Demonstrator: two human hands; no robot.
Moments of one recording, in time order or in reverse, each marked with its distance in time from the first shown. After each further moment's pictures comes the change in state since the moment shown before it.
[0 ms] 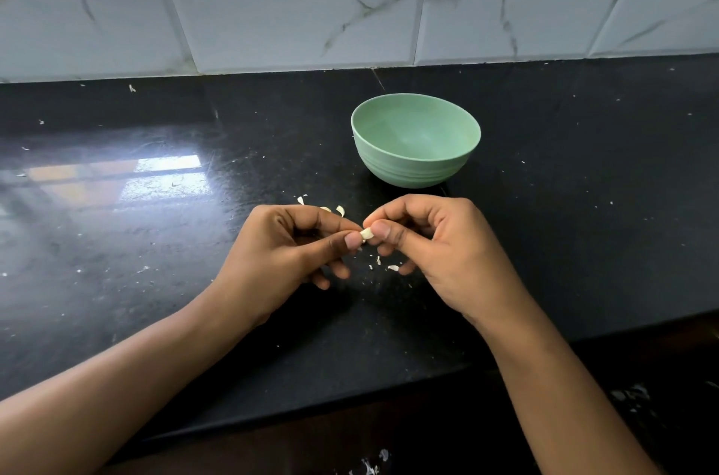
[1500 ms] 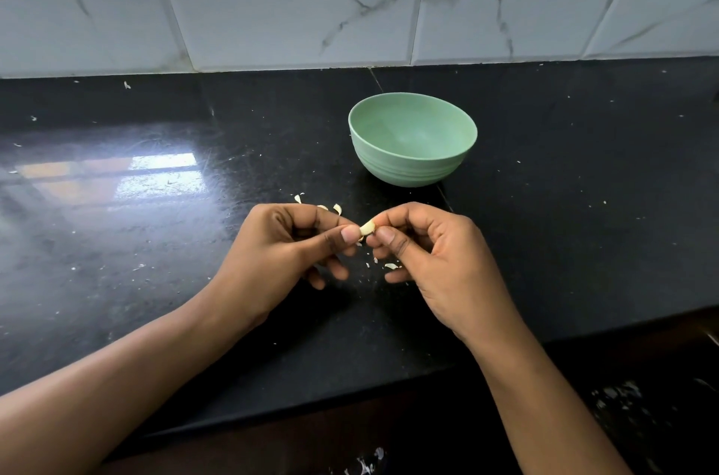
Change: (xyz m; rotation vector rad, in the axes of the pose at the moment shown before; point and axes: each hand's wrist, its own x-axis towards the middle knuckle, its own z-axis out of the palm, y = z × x) left_hand -0.001 0.002 0.001 -0.039 -0.005 -0.012; right_hand -0.012 0.007 0.009 0.123 0.068 0.045
